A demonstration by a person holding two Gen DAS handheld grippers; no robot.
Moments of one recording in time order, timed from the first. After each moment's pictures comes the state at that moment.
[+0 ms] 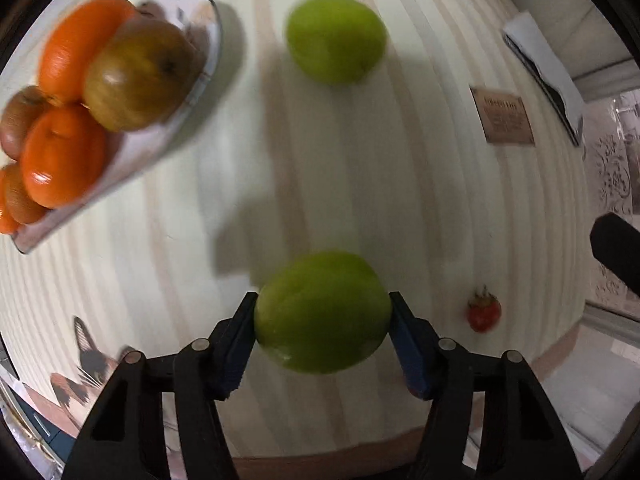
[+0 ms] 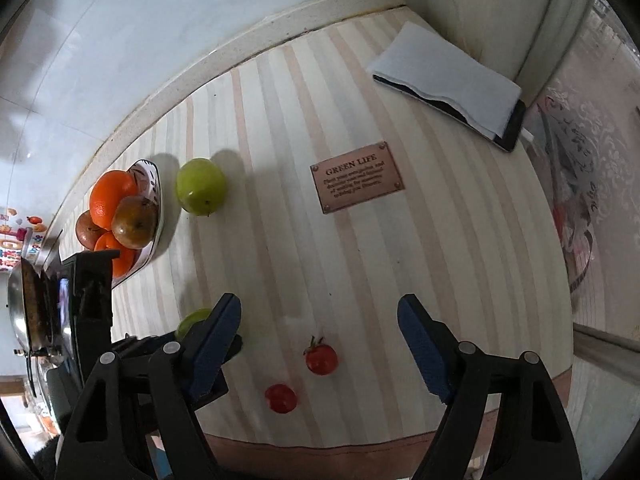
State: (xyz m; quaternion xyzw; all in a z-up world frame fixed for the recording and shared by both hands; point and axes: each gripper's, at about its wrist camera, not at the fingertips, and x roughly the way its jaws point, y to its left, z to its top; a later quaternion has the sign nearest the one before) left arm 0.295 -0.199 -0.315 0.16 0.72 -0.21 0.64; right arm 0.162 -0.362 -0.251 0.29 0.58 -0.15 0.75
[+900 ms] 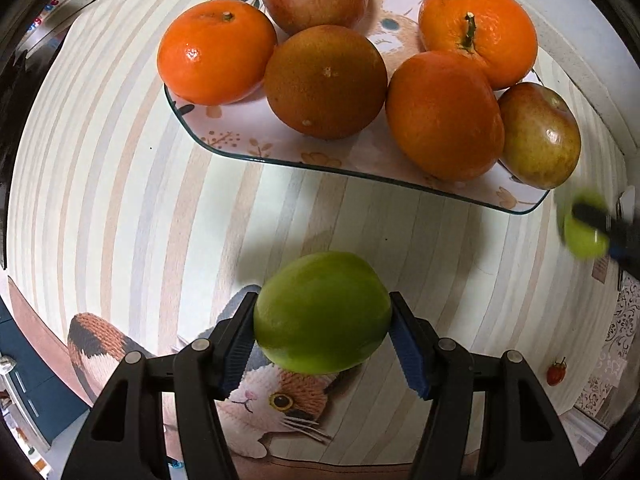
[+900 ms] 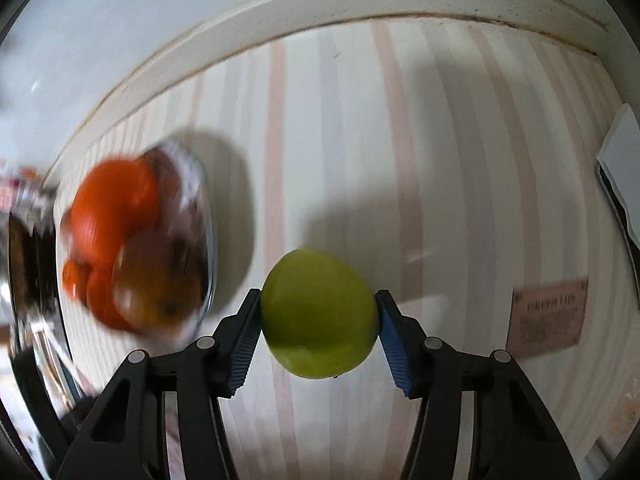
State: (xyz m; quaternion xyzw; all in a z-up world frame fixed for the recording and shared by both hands) left arm 0.354 -0.025 -0.306 0.02 0.73 -0.05 0.68; right arm 0.319 -0.290 -0.310 0.21 0.66 -0.04 0.72
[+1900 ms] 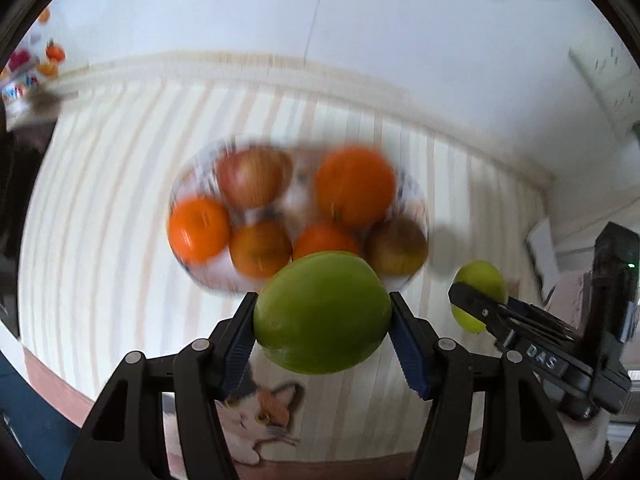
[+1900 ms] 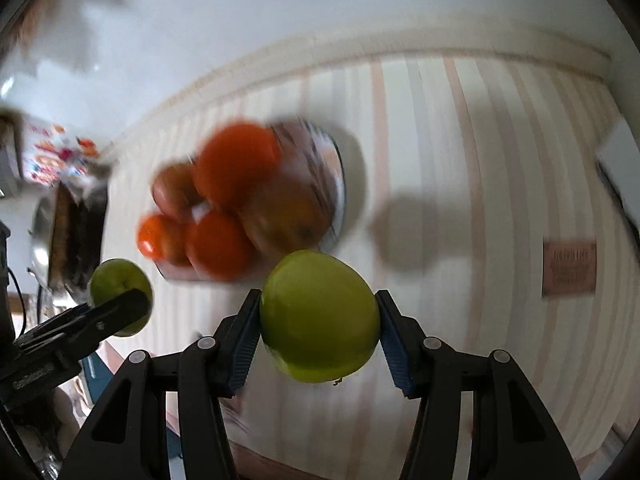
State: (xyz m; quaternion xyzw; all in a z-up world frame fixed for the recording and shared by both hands) left arm 0.411 -0.045 -0.180 -0.02 0.65 -0.14 0.75; right arm 0.314 -0.252 -0.233 0.24 0.59 0.00 0.77
